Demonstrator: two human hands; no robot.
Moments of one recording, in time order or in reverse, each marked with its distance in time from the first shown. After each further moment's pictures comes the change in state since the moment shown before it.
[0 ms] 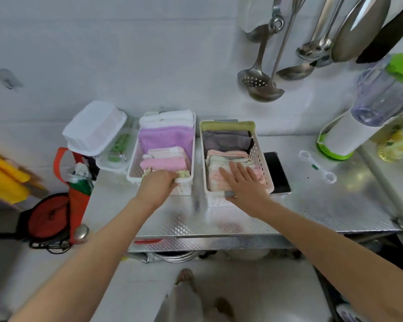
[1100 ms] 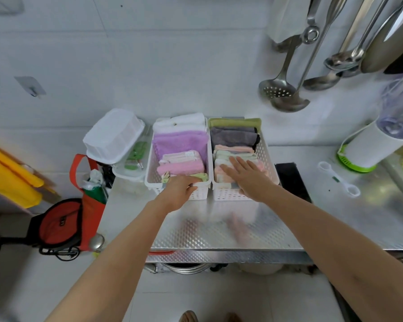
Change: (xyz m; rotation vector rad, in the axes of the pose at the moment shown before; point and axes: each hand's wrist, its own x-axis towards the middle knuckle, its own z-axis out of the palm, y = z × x) left_hand 0.020 -0.025 0.013 -0.407 -0.045 0.099; right_hand 0.072 -0.008 -0.021 -0.105 -0.003 -0.101
